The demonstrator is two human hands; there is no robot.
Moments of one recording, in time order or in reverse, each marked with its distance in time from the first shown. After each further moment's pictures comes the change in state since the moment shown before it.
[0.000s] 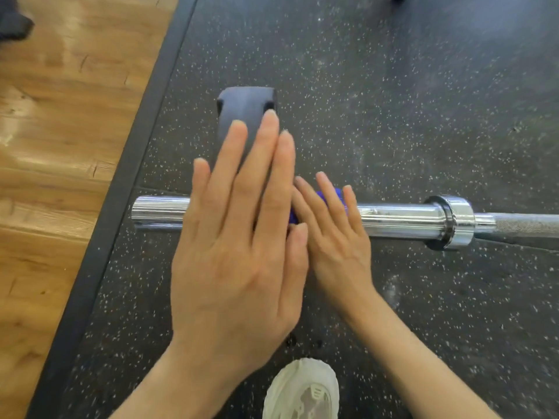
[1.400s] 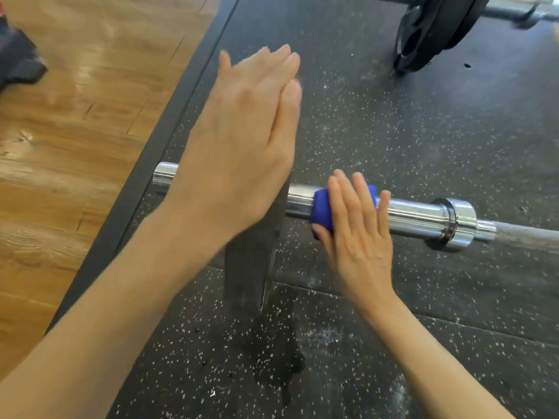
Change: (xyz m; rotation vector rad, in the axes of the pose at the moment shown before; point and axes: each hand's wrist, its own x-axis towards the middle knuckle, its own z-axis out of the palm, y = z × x) left_hand 0.176 -0.066 0.033 -0.252 0.010 -0.117; right_hand 0.094 0.084 0.055 -0.208 0.105 -0.053
